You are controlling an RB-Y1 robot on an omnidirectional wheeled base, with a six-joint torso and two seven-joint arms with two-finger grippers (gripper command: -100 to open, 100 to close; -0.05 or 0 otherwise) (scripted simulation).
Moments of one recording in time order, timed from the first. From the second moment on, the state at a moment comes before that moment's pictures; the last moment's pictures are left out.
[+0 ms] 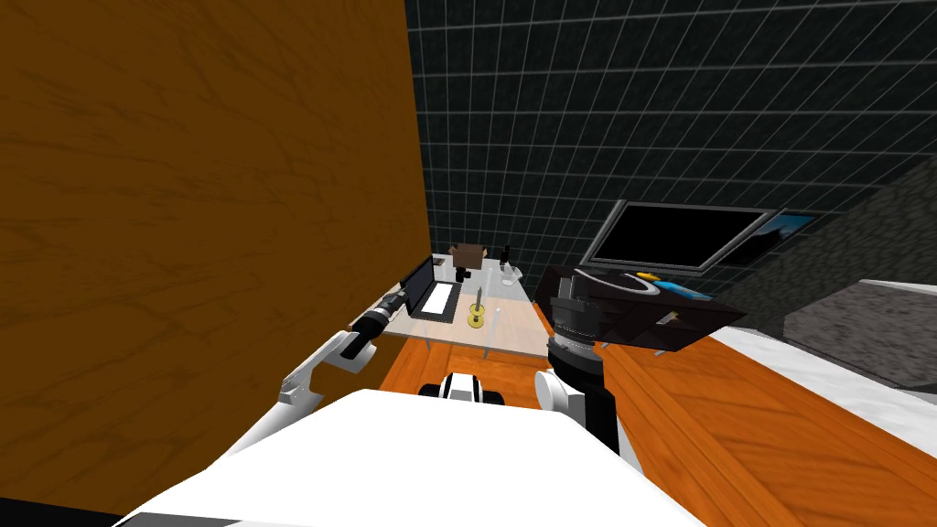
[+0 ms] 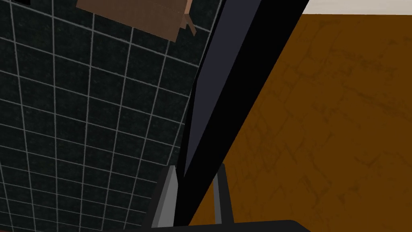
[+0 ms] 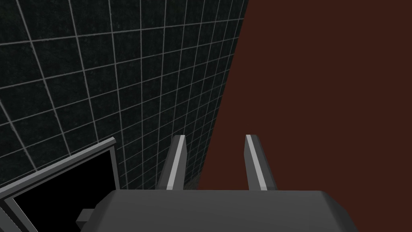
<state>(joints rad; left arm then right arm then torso) 0.25 0.48 0.01 -1.90 -0.42 0.04 -0.27 0.46 0.03 0.03 -2.30 -0.04 -0.58 0.17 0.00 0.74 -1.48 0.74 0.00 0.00</state>
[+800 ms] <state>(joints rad) 0.25 0.46 0.02 -1.86 -0.56 -0.01 -0.40 0.46 0.03 0.03 -2.30 -0.04 -0.58 0.17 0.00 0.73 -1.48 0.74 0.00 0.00</state>
